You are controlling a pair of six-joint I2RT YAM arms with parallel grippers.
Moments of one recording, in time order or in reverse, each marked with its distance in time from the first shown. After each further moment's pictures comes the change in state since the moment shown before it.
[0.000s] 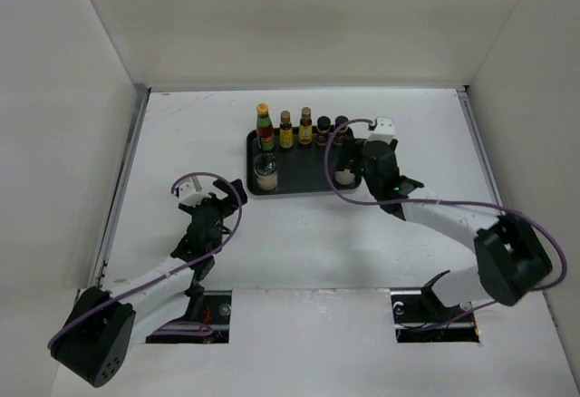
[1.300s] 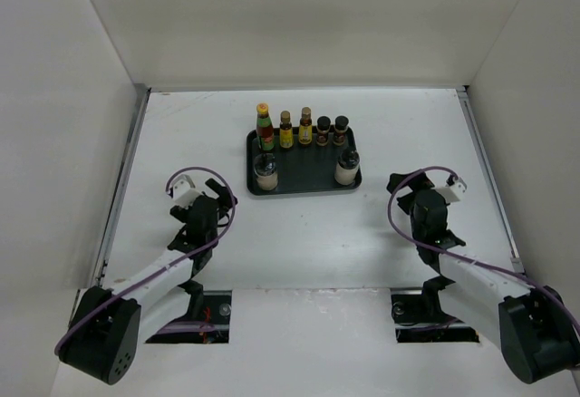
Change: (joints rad) left arm 0.119 0.024 0.077 -0.318 -0.011 -0.071; right arm -0.277 -0.508 -0.595 0.192 0.005 0.554
